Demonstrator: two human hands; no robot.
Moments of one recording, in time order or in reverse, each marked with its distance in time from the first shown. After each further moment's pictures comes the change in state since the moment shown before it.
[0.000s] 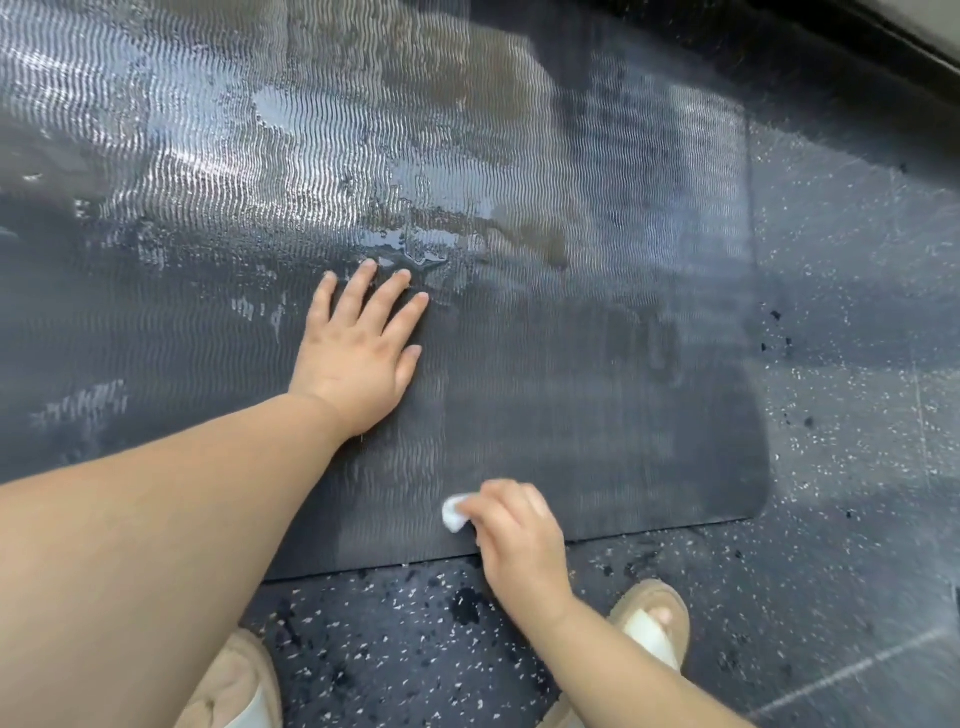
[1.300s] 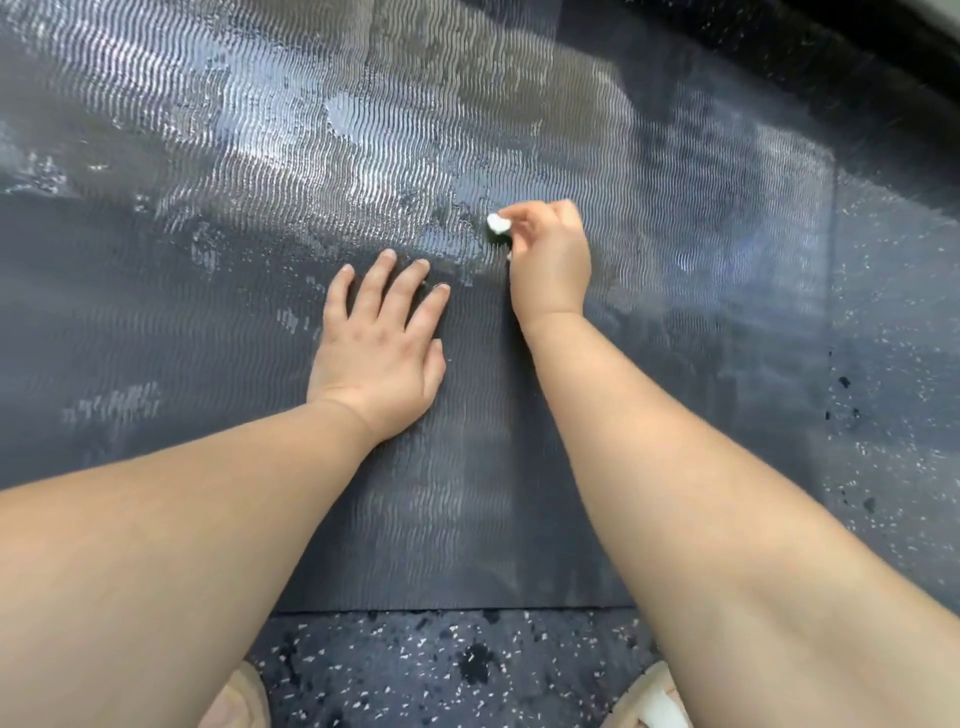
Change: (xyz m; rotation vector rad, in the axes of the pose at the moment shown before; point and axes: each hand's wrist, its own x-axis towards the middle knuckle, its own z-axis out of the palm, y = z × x) left_hand 0.011 -0.010 -0.006 -0.025 0.032 -0.180; right_hand 0.278 0.003 0.003 0.053 0.180 0.205
